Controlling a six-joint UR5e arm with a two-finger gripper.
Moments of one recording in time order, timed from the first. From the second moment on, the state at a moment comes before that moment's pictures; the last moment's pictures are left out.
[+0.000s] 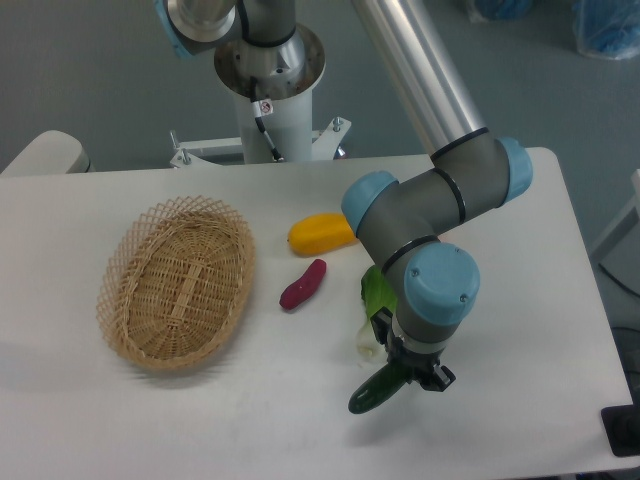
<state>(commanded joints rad) 2.49 -2.23 -1.27 -1.20 1.56 1.34</state>
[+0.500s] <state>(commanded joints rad) 2.48 -2.24 -1.25 -1.20 1.58 1.34</state>
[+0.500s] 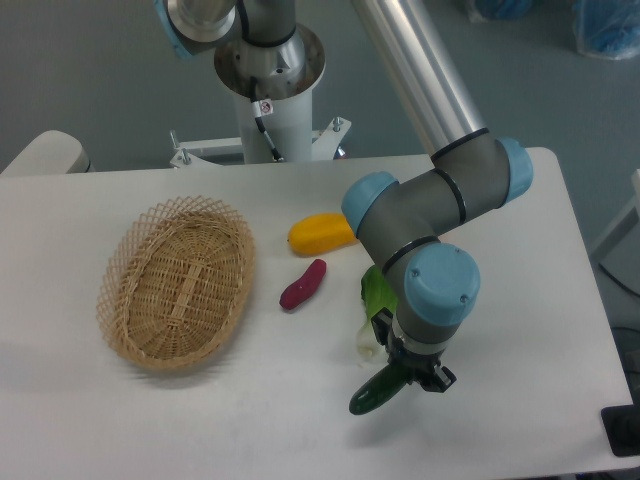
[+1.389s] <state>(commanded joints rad) 2.66 -2.24 -1.26 -1.20 1.58 1.33</state>
